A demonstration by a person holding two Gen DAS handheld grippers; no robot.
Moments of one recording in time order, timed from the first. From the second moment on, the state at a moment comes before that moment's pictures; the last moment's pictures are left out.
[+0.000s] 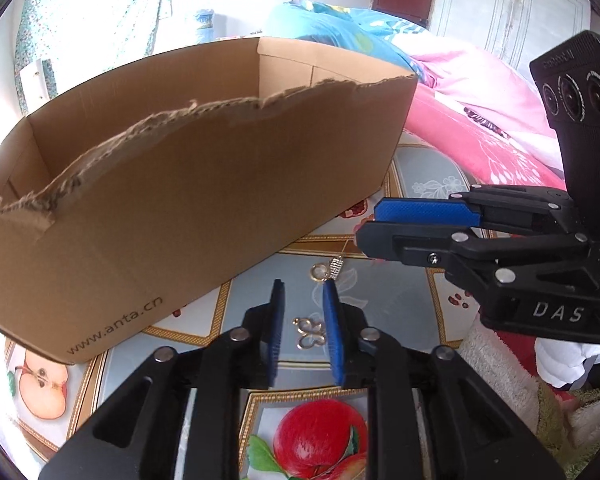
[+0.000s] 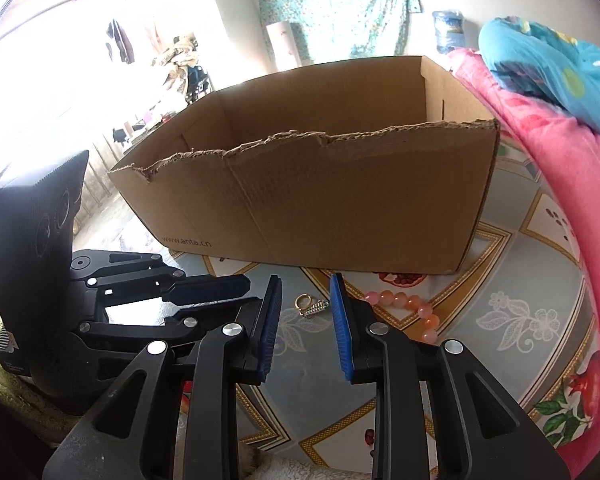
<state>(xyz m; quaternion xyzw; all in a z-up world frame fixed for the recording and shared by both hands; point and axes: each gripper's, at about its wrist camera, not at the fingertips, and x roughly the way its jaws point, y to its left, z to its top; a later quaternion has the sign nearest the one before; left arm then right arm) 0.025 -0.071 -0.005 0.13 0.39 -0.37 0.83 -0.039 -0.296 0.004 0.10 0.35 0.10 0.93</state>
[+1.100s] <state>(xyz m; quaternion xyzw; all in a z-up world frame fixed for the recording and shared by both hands) 0.046 -0.109 -0.022 0.17 0.41 -0.36 0.82 -0.064 -0.321 -0.005 0.18 0.33 0.12 0.92</state>
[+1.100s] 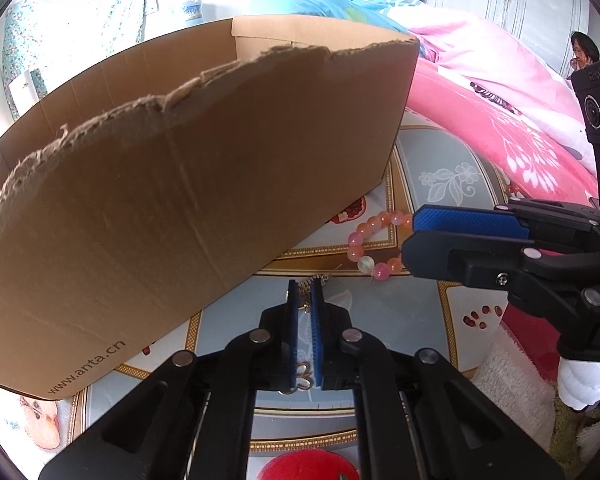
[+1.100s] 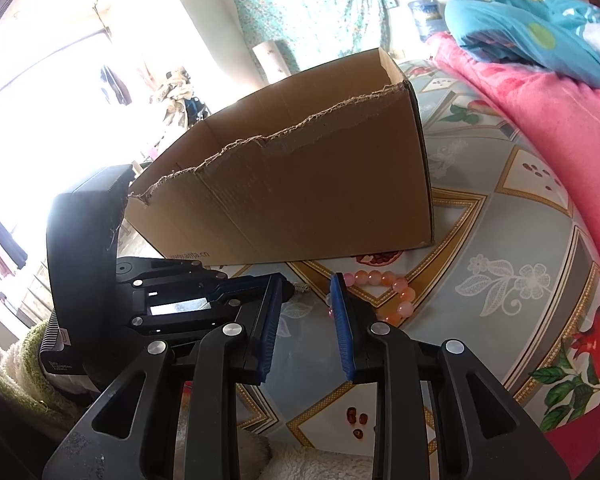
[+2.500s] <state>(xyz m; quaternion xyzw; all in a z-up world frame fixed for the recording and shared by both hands) 0.039 -0.111 -0.025 0.21 0.40 -0.39 0.80 -0.064 -0.316 -0.005 0.18 0.33 0.12 0.92</state>
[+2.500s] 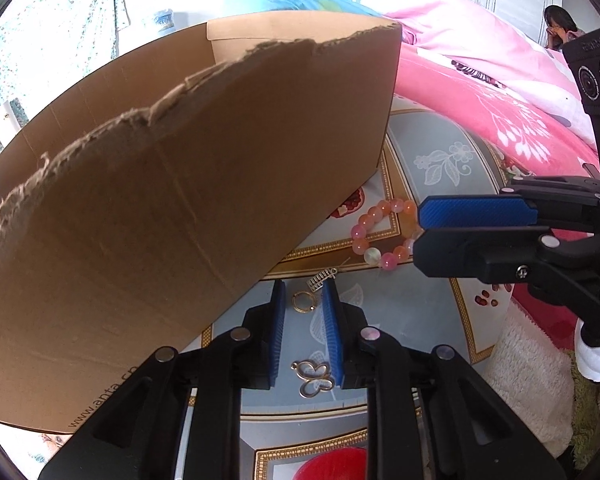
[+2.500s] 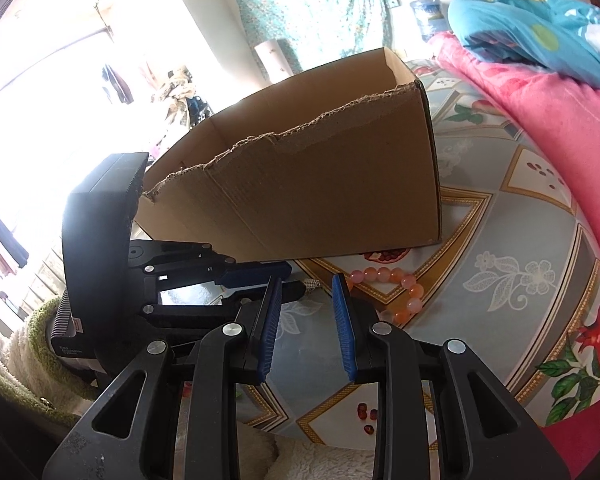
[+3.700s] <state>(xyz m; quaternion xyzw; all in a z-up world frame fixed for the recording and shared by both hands) 0.037 -0.113 -0.027 0.24 0.40 -0.40 0.78 -0.068 -0.312 0.024 0.16 0.31 0.11 0.93</state>
